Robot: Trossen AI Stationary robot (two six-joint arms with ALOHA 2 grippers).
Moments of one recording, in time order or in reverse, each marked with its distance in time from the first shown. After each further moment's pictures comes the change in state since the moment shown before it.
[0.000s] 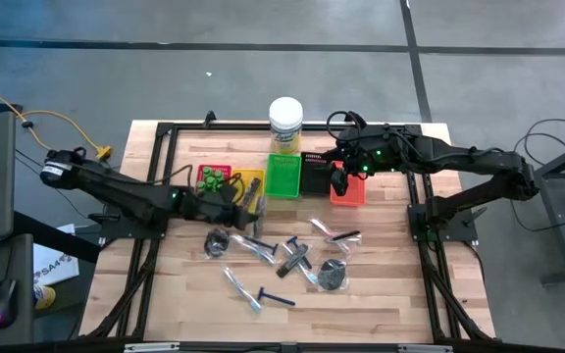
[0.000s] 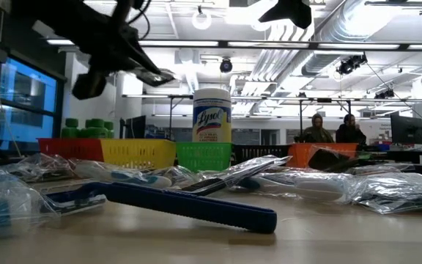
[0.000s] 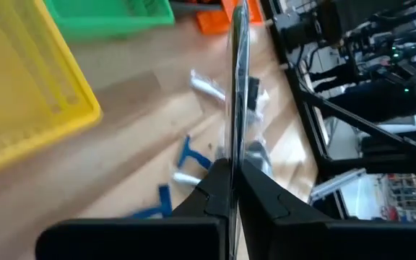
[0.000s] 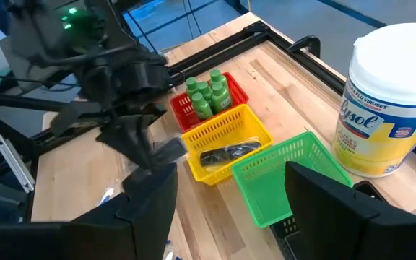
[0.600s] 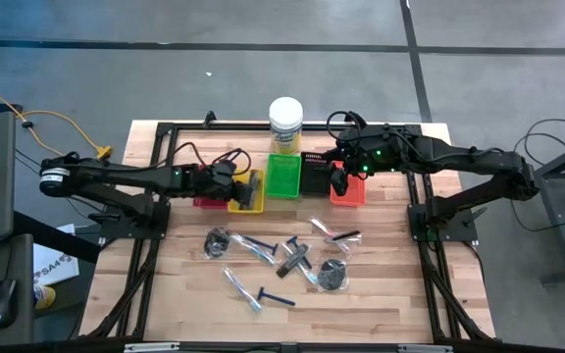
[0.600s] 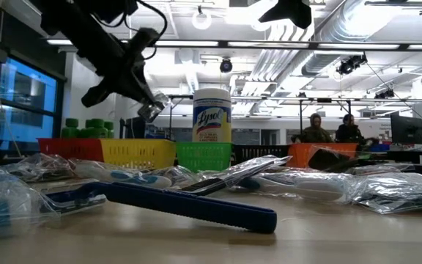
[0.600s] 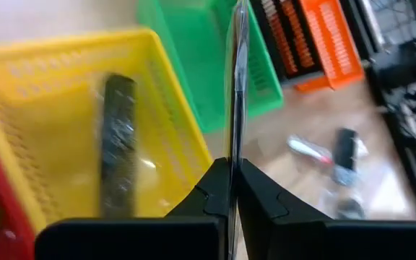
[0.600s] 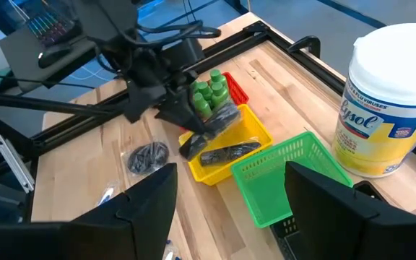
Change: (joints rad) left arm 0.277 0.010 0.072 -0.264 0.032 0.192; right arm 0.000 0.000 0.000 0.000 0.000 -0.001
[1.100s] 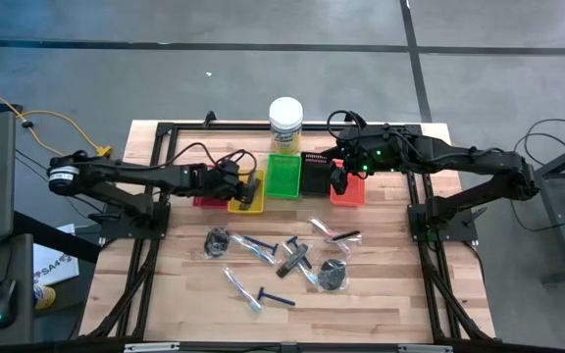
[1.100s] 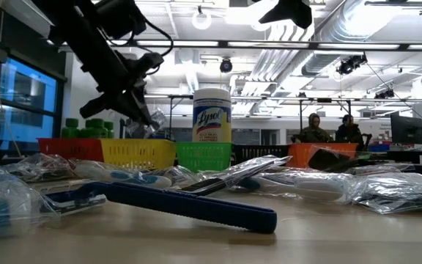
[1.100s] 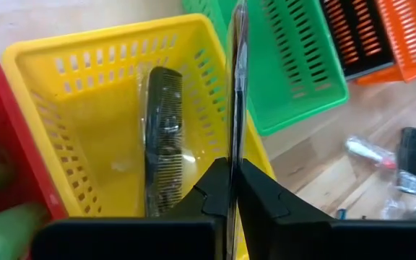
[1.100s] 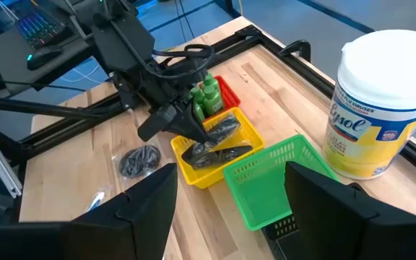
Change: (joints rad) left arm 0.036 0.097 0.001 -0.025 -0.007 0.031; right arm 0.000 0.000 0.000 0.000 0.030 -0.009
